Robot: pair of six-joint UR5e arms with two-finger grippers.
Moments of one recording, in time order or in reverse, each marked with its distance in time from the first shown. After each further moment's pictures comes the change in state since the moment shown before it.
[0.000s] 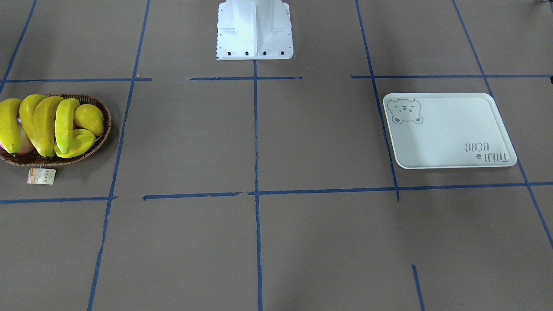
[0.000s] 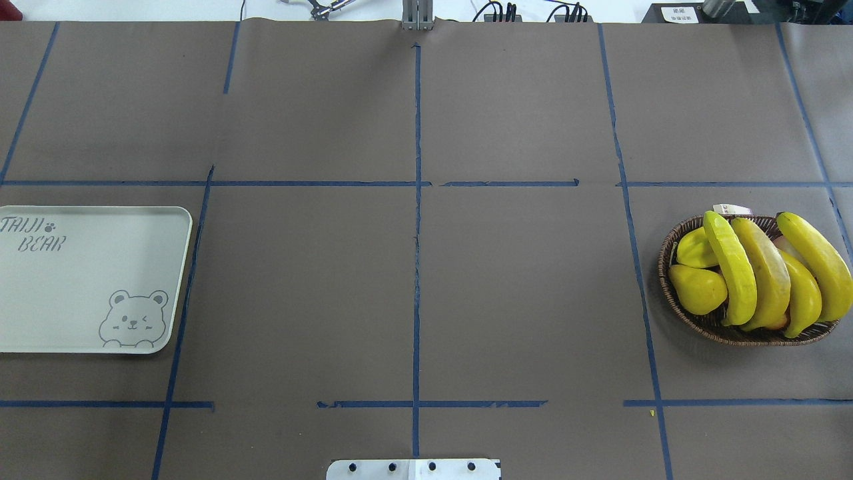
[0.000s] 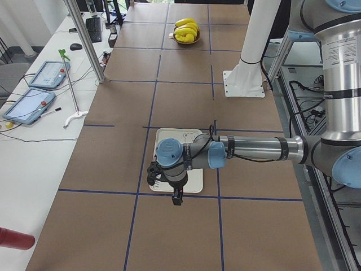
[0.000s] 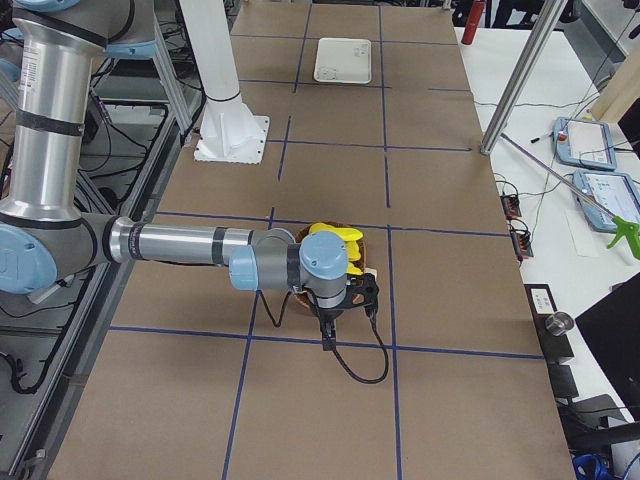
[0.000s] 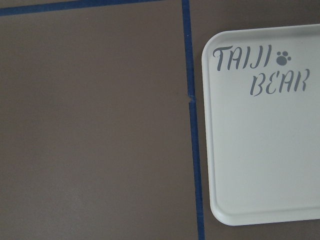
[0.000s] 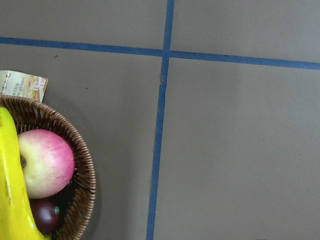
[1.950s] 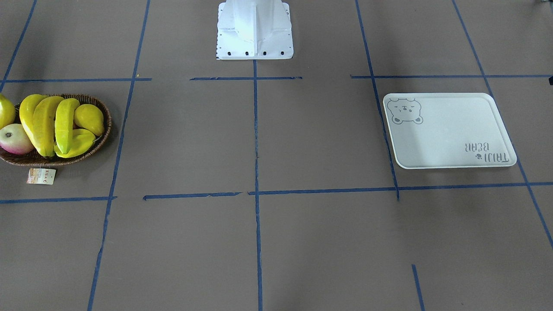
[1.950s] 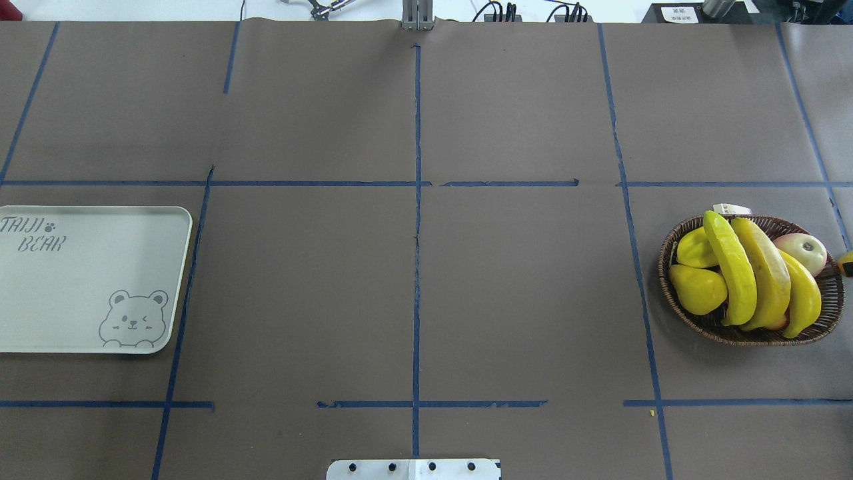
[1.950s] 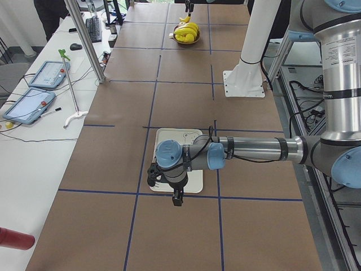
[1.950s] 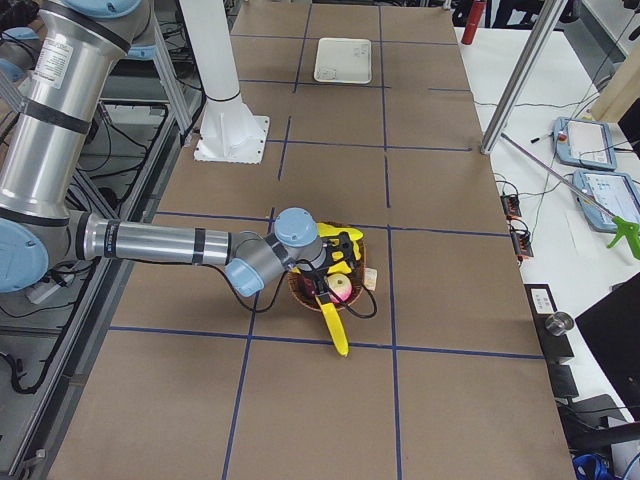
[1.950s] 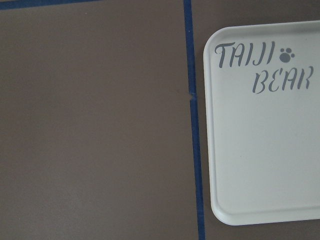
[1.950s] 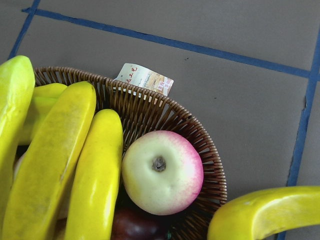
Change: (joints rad) left arm 0.008 -0.002 0.012 -0.003 -0.003 -0.003; right arm -0.344 -0.141 0.032 0.648 -0.050 0.408
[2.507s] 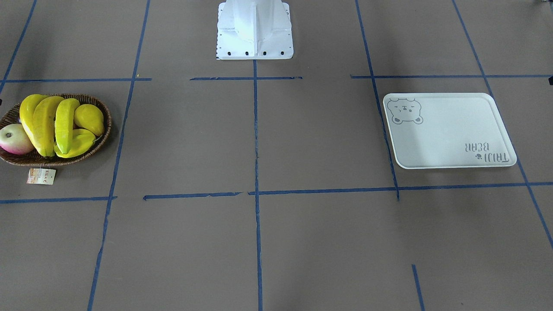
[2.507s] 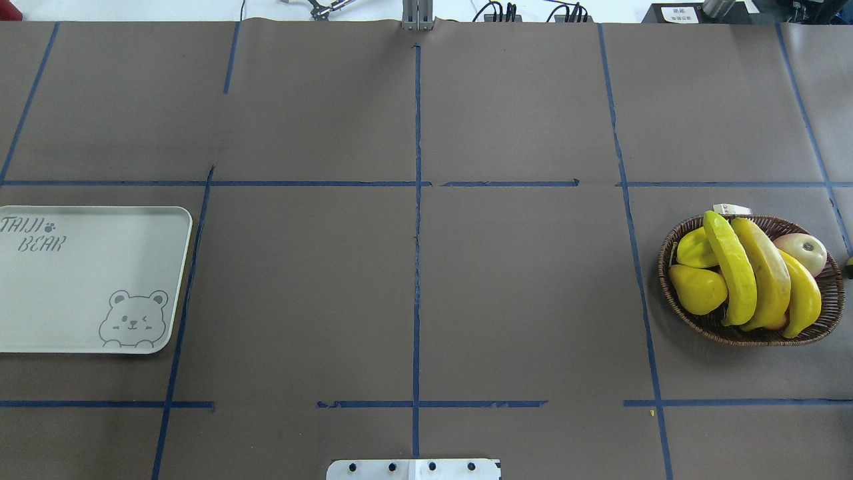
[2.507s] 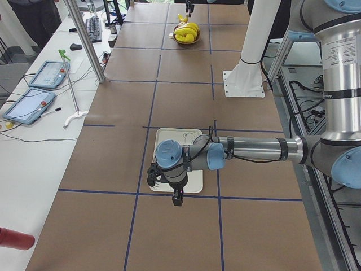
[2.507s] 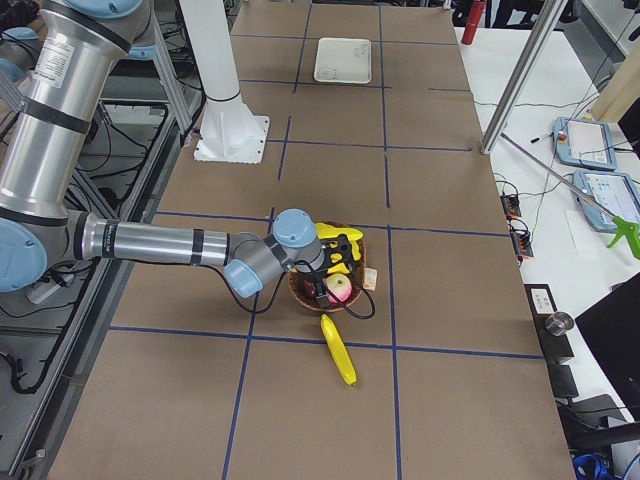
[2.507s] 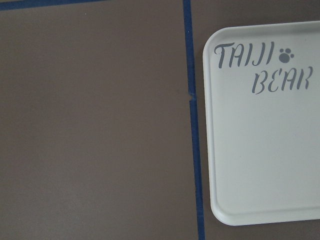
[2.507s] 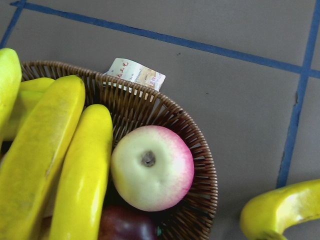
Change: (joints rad) left arm 0.000 0.000 0.000 -0.001 -0.002 0.000; right arm -0.006 -0.014 -0.008 -0.001 -0.038 0.000
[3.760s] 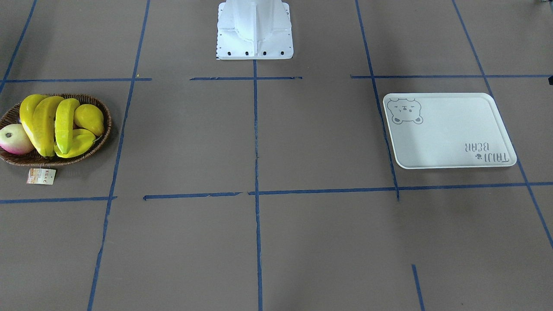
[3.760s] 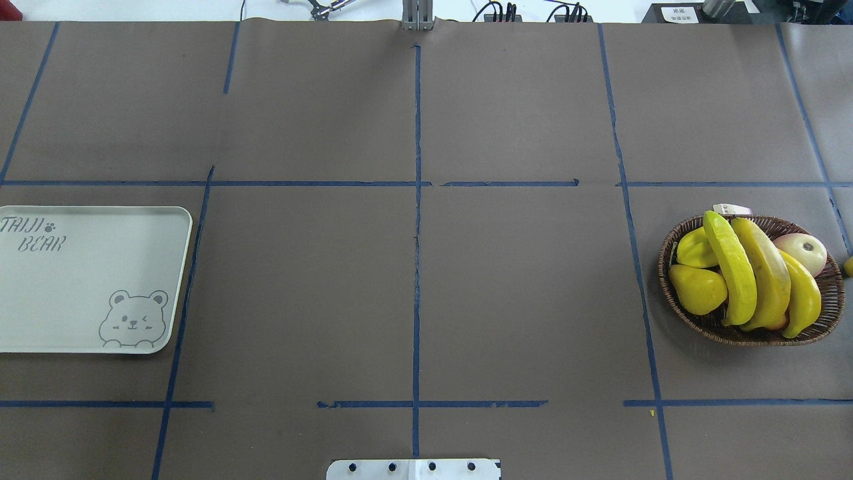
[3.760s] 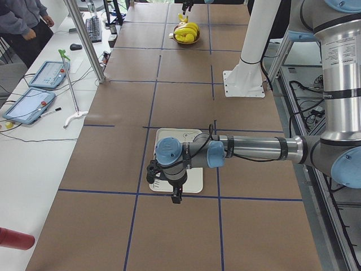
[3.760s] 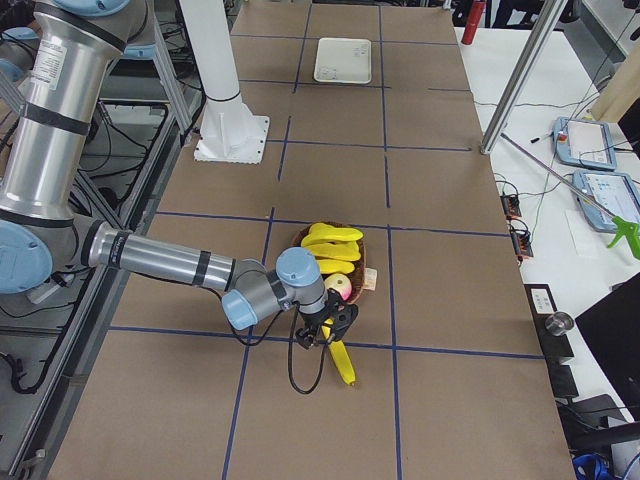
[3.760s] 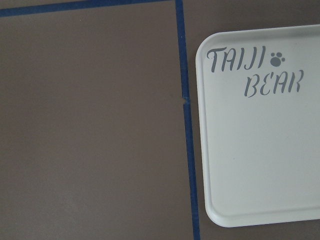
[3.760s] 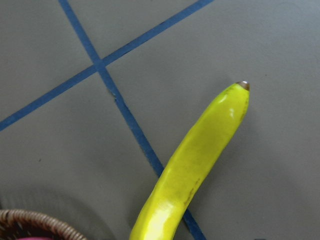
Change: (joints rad) left arm 0.000 -0.001 -0.018 0.000 -0.006 0.000; right arm 0.081 0.063 -0.201 0.003 -0.063 0.766
